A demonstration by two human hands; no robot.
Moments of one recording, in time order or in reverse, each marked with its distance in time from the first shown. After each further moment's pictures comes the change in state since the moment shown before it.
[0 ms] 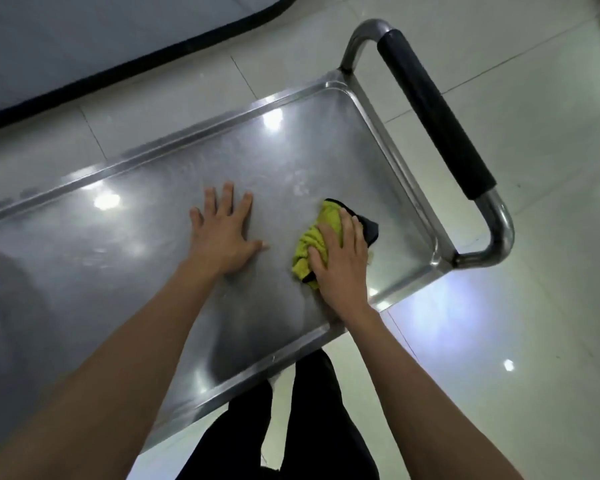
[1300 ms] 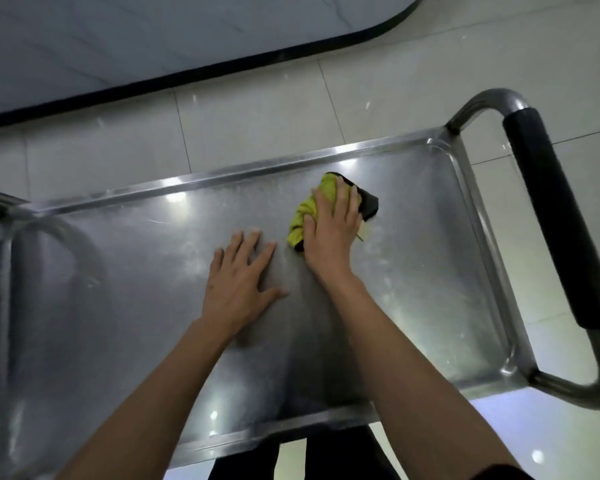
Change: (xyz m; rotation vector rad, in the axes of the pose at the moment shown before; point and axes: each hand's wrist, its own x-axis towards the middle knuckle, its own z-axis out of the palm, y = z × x) left_hand -0.027 -0.056 0.015 -0.022 0.146 -0.140; right_hand 0.144 -0.124 0.055 0.126 -0.016 -0.188
